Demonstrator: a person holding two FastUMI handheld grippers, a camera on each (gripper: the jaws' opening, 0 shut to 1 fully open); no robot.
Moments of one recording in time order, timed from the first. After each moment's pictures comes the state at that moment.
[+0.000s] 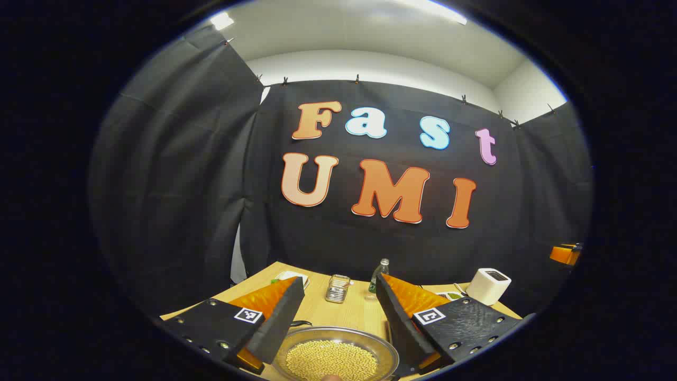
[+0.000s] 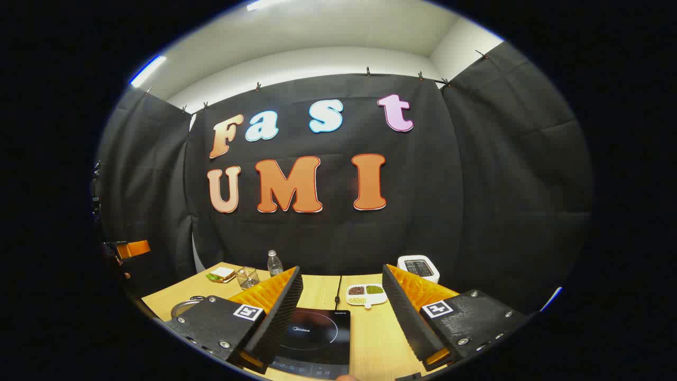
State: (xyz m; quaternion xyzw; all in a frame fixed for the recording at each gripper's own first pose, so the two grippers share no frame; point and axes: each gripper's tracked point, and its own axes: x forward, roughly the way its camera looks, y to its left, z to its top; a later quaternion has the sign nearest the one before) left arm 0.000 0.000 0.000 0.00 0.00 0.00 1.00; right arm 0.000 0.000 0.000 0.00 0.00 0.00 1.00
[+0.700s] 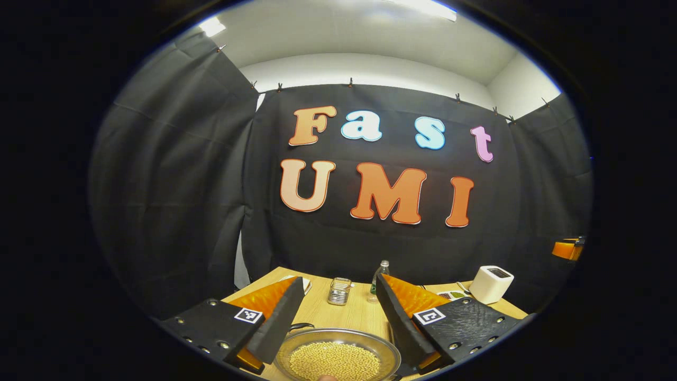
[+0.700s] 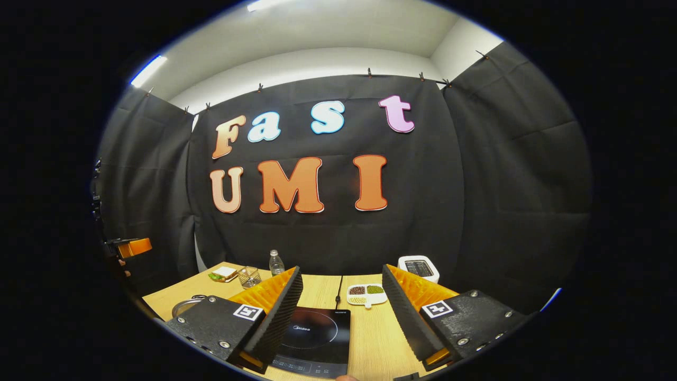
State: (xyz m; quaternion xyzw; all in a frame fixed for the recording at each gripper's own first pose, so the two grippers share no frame) left arm -0.009 -0.008 0.006 0.02 -0.01 0.00 1.00; right arm -0.007 0.000 0.003 0.01 0.00 0.01 1.00
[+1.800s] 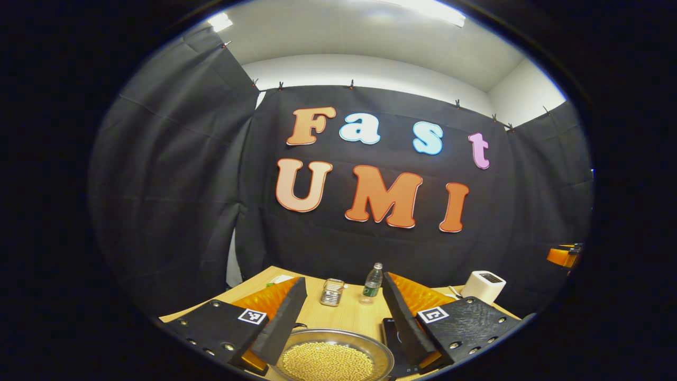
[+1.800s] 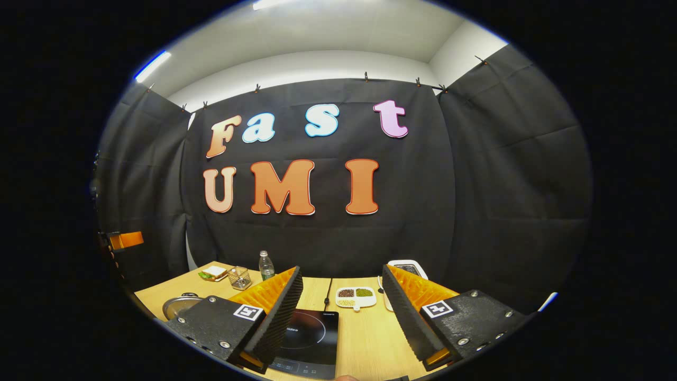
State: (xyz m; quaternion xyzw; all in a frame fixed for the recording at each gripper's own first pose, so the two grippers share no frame) left arm -0.013 -0.012 0.008 0.00 -0.02 -0.03 1.00; right arm -0.008 -0.019 0.003 -0.02 -0.01 -0.02 1.00
